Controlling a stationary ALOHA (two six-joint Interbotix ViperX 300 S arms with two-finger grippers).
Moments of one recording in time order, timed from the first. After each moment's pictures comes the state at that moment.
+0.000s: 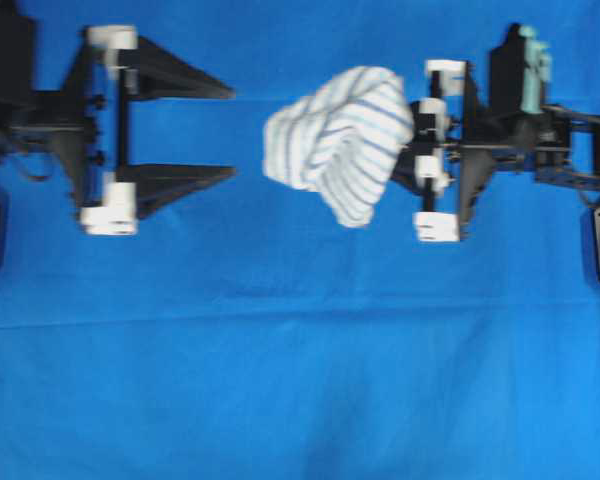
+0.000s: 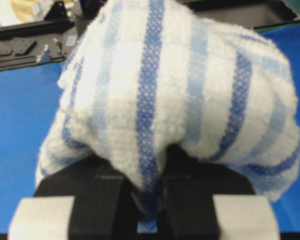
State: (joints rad) left arm 0.06 -0.56 0.80 -0.02 -0.29 0.03; right arm -0.09 -0.41 0.83 0.10 -0.28 0.02
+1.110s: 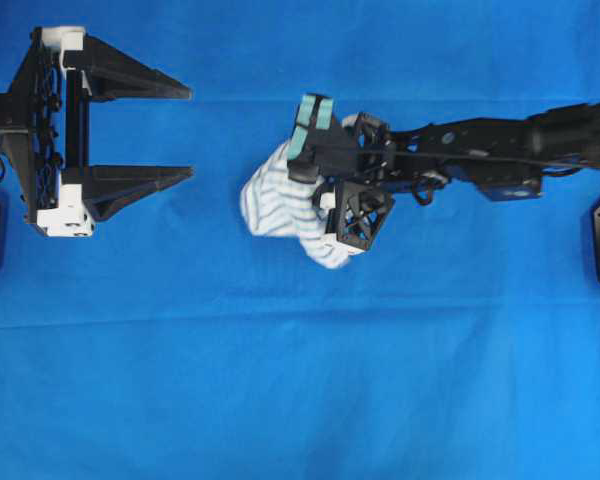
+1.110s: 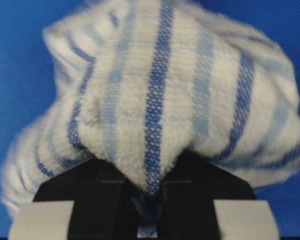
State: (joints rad) left arm 0.06 -0.64 0.87 -0.02 -0.29 0.03; right arm -0.15 0.19 0.51 0.08 0.29 0.01
